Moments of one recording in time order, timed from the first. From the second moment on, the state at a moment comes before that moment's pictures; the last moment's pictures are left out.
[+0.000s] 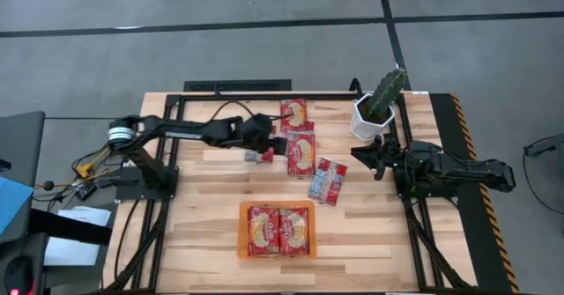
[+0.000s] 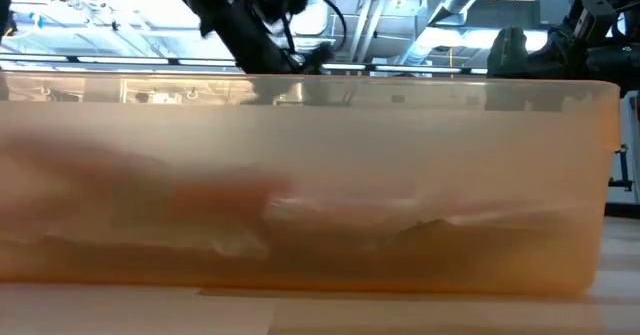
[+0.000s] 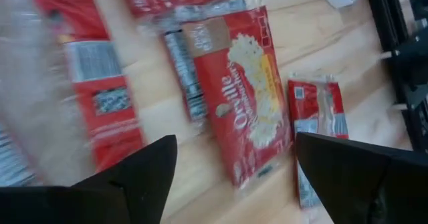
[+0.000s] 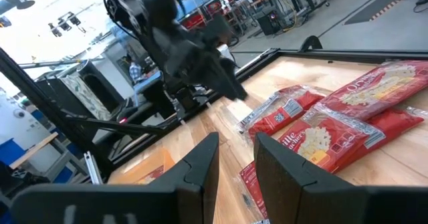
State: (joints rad) left arm 0.21 1.67 1.09 -0.16 -0.11 -1.01; right arm -0.13 0.05 0.01 0.02 0.11 0.57
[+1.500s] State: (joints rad) left arm 0.22 2.23 1.45 -0.05 0.16 -0.91; right arm -0.13 0.06 0.01 0.02 0.11 0.57
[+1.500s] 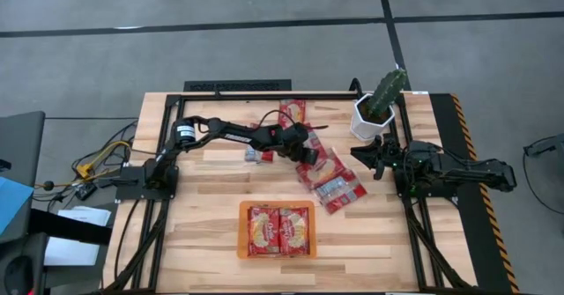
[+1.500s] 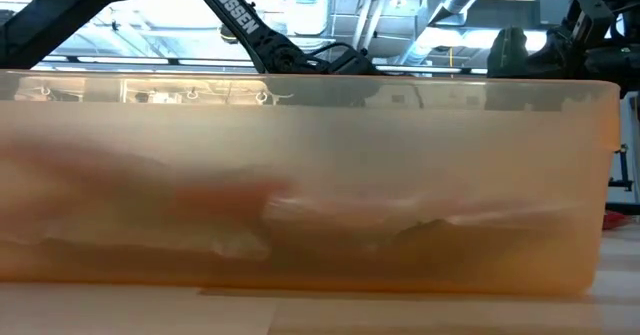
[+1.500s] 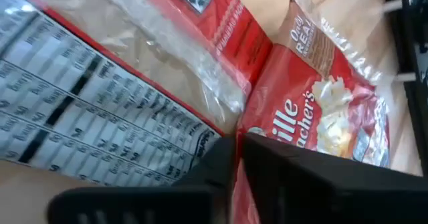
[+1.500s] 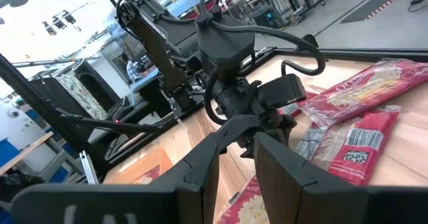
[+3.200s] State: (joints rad) left arm 0.21 2.00 1.45 -0.23 0.24 -0.82; right arm 0.18 0.89 0.45 -0.56 0.06 0.67
